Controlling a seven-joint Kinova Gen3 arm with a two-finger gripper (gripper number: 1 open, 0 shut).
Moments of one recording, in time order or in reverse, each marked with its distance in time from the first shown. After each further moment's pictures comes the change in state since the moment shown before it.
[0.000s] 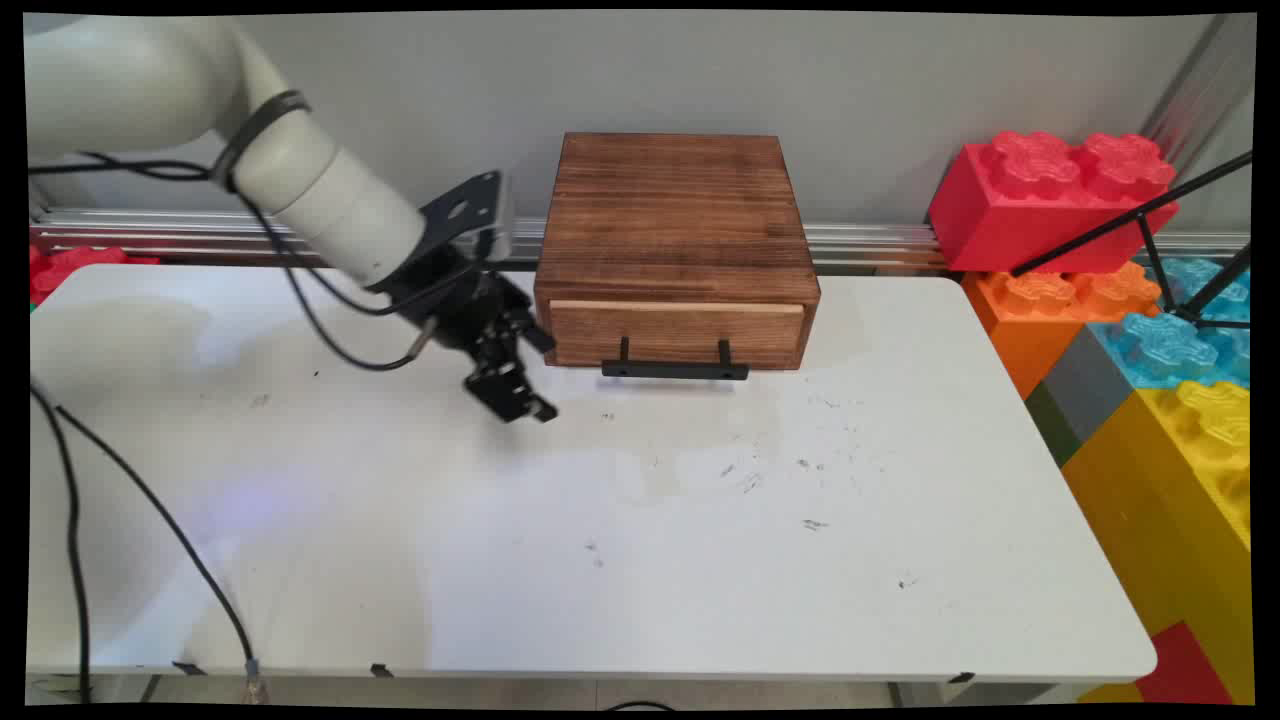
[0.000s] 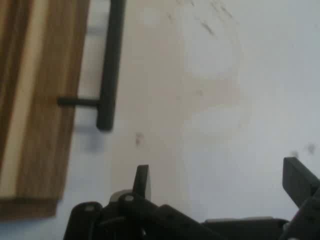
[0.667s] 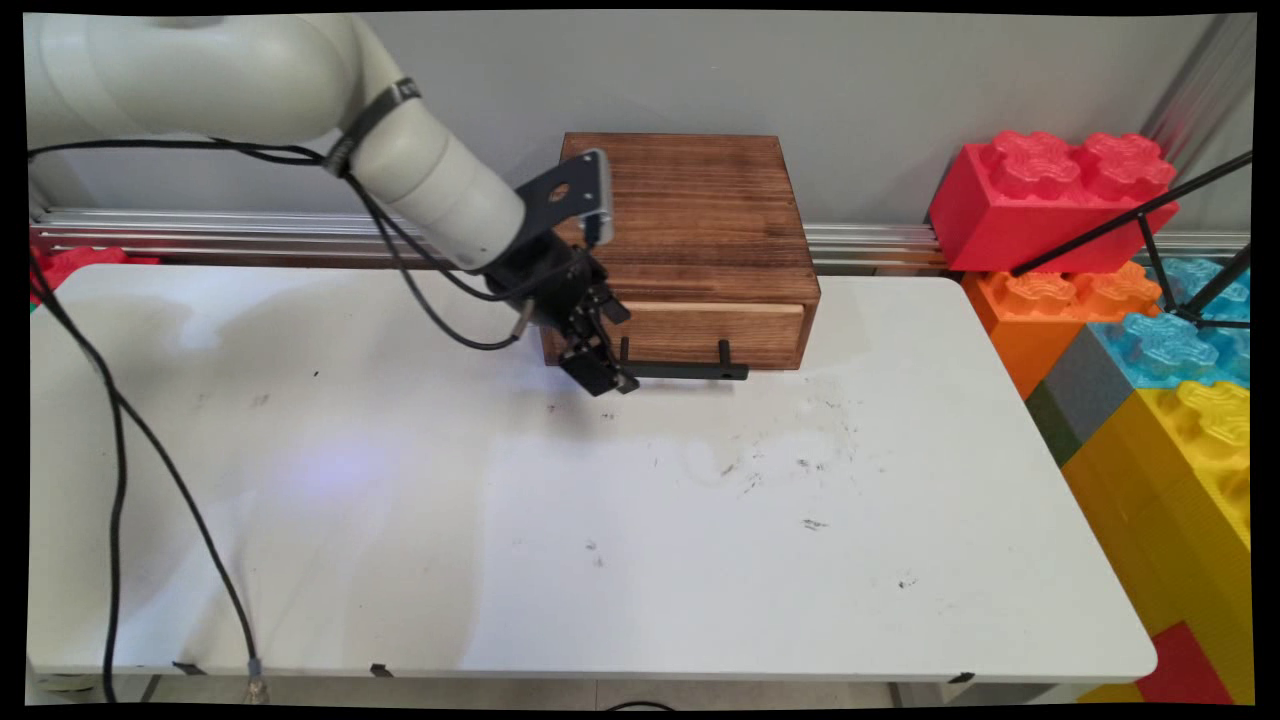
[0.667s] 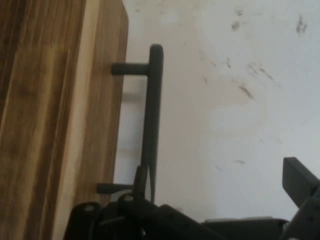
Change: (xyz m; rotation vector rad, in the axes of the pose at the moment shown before) arm 0.063 -0.010 0.039 0.070 0.022 0.049
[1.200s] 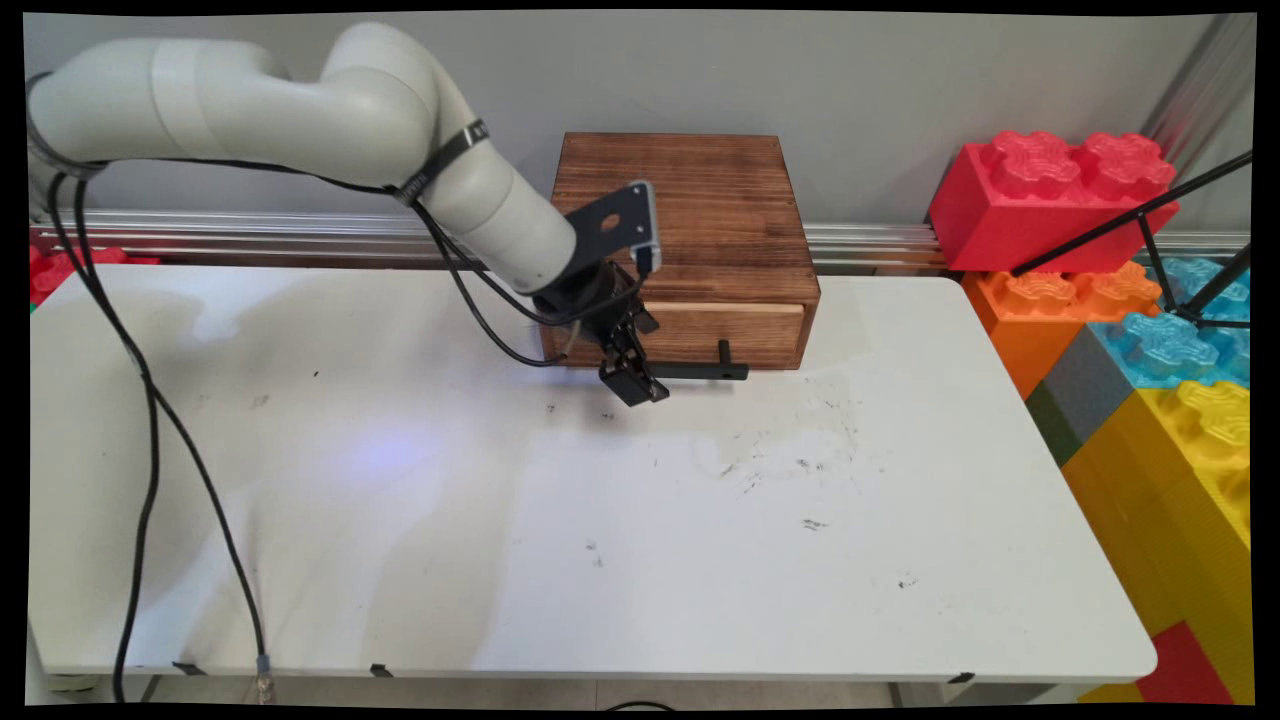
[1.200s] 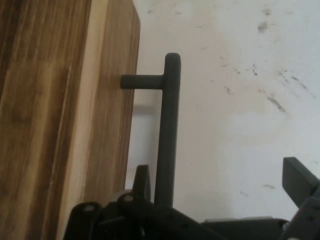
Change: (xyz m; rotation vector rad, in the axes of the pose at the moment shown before) arm 0.013 -0.004 0.050 0.026 -0.021 0.017
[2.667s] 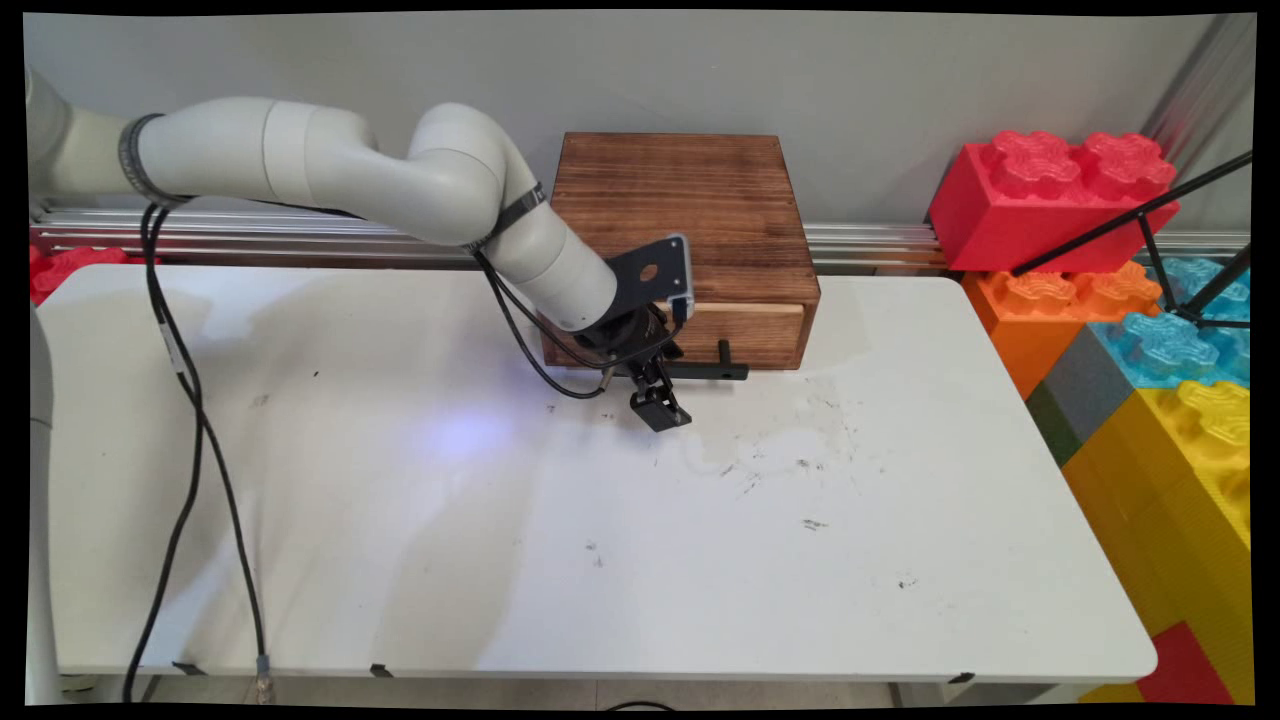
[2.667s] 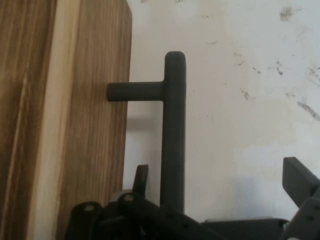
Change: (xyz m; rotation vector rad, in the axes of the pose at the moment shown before) arm -0.004 -0.003 0.069 -0.006 -0.010 0.042
